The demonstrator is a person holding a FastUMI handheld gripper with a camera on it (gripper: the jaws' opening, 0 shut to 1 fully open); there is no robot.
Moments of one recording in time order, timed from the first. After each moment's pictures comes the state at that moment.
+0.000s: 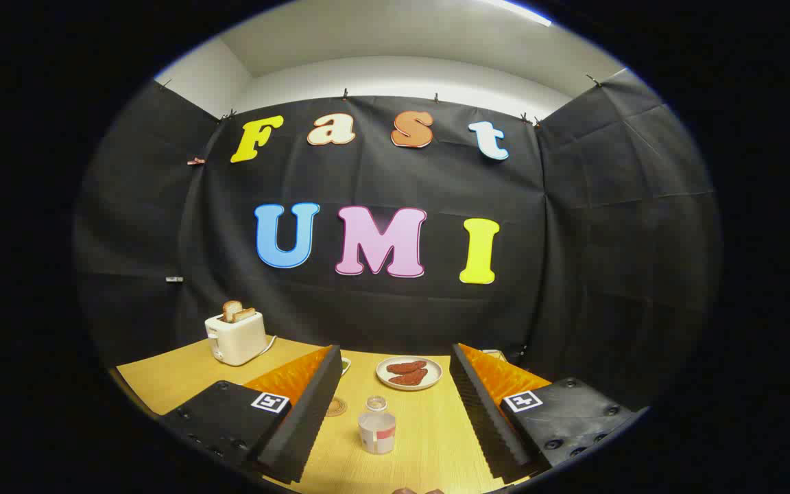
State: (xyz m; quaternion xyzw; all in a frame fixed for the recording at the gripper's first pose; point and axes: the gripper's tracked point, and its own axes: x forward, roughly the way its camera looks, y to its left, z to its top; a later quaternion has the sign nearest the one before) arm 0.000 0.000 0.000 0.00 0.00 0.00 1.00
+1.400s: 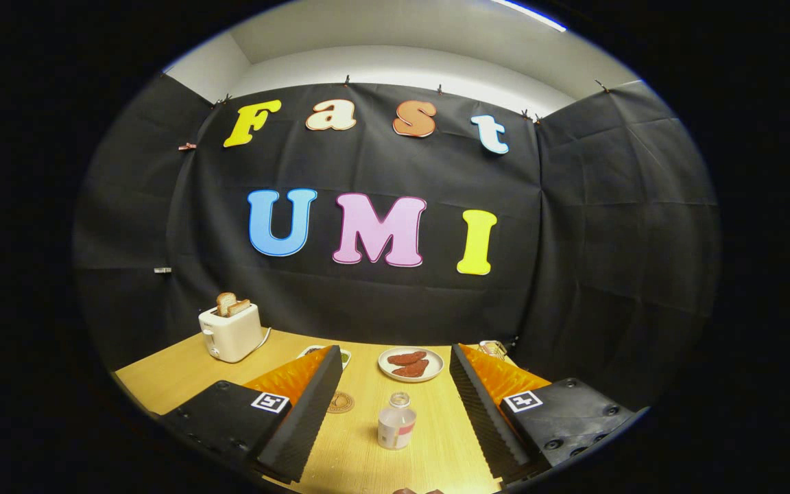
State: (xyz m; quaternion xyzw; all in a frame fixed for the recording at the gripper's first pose) arm 0.009 0.042 -0.003 -0.01 0.04 -0.04 1.00
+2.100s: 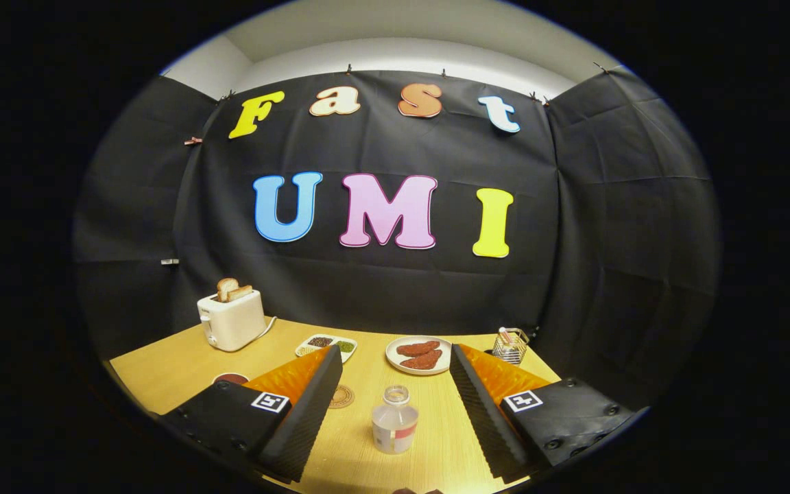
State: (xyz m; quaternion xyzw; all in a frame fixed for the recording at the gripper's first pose) arm 0.055 0.025 -0.072 0.00 0.05 0.01 1.00
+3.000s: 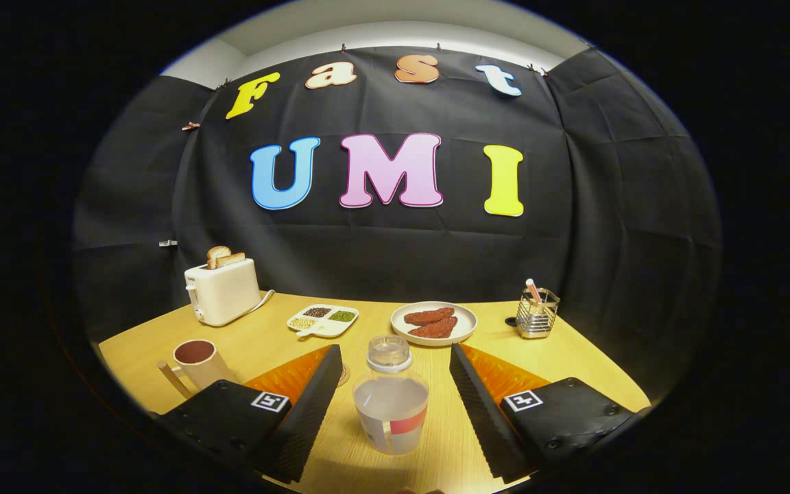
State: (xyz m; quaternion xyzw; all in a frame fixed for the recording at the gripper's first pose) arm 0.099 0.021 -0.182 0.03 0.09 0.02 1.00
